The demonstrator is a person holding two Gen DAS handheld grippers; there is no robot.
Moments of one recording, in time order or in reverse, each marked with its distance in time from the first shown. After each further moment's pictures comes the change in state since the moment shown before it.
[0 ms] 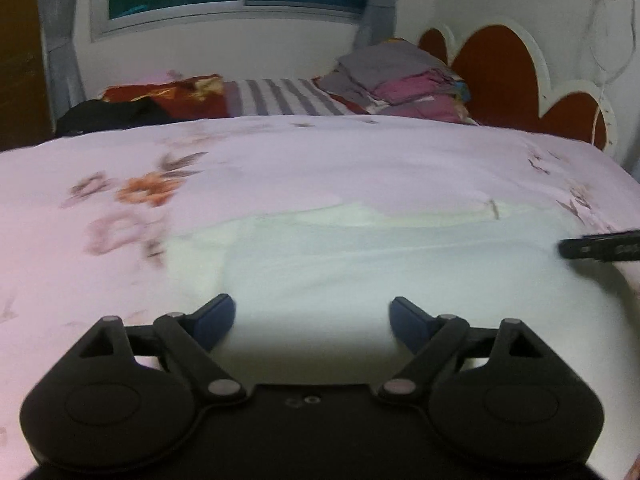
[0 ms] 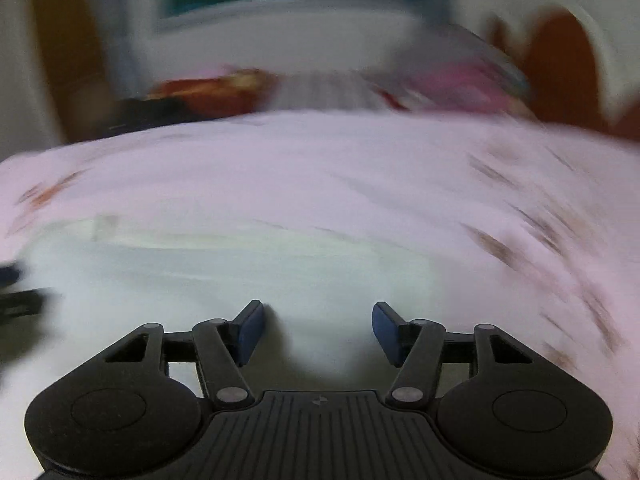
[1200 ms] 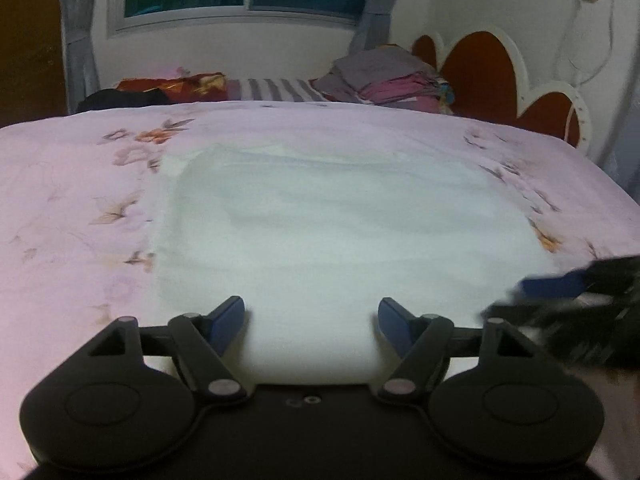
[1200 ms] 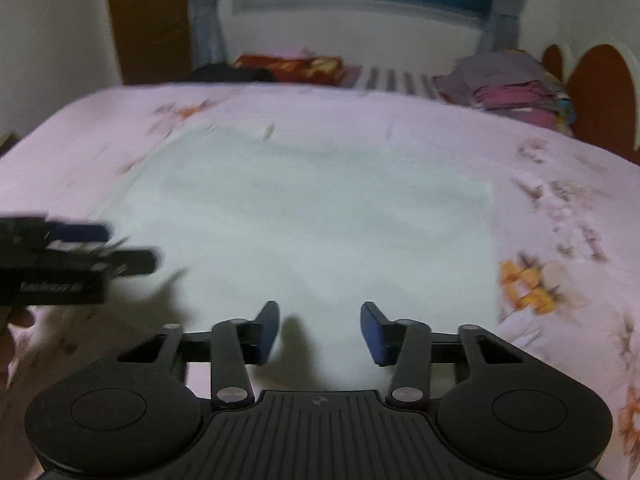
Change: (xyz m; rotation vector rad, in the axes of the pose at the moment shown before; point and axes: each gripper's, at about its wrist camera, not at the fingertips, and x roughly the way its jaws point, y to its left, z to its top) left arm -0.105 -0.094 -0.080 -0.023 -0.012 0.007; right arm -0.112 0.103 -0.097 -0.231 0.037 0.123
